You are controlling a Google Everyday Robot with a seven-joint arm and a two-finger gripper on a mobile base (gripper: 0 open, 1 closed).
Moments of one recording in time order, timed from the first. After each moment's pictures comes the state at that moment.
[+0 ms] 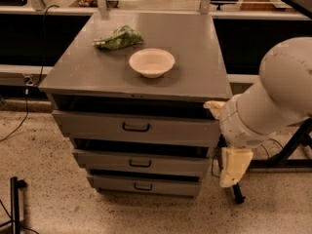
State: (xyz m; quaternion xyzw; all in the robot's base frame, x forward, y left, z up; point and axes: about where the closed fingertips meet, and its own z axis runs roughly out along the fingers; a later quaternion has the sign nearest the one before) arm 0.422 -0.144 0.826 -0.73 0.66 -0.02 0.18
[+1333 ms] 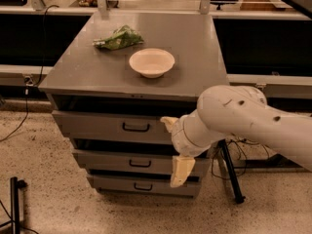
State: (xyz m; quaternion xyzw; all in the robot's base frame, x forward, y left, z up) arm 0.468 -0.041 0.726 -0.74 0.62 0.04 0.24
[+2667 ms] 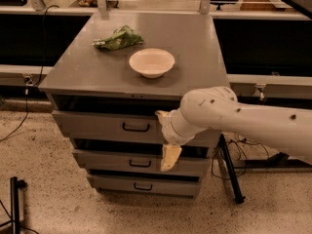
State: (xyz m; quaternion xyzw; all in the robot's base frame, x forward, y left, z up) arm 0.542 -0.020 0.675 -0.73 0.63 0.02 0.26
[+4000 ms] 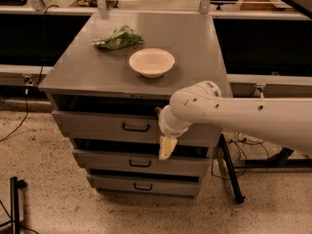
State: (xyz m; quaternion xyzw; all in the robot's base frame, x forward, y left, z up) arm 0.594 -0.018 0.649 -0.73 0.64 -0.02 0.25
